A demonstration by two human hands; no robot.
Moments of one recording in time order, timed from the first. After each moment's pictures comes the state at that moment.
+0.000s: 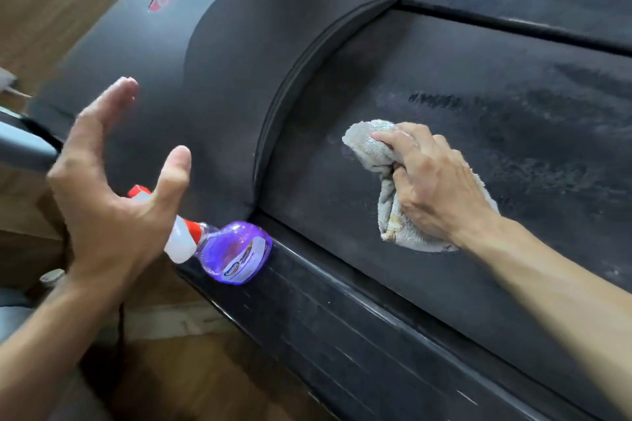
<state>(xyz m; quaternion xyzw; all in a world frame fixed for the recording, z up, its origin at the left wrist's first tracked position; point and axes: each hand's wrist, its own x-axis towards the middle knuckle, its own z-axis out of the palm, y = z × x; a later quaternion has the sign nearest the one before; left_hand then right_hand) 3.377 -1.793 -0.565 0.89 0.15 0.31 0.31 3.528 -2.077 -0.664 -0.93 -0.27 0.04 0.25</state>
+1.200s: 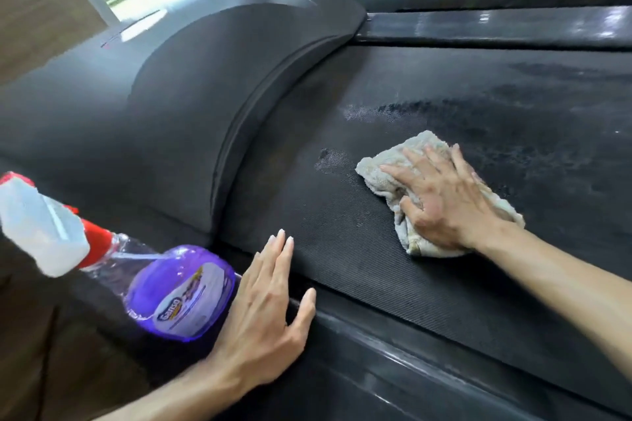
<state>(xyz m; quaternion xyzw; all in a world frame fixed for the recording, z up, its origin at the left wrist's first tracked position) 3.367 -1.860 -0.797 0.98 -0.01 0.03 0.18 3.556 -2.116 -0.799 -0.97 -0.24 0.03 0.09</state>
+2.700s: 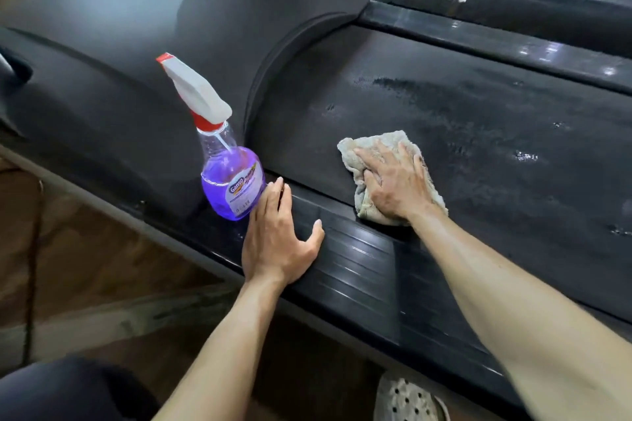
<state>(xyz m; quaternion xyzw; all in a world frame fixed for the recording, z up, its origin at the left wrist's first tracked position) 3.306 -1.871 -0.797 0.97 0.12 0.11 0.20 3.455 -2.069 -0.792 -0.98 -0.15 0.05 0.13</state>
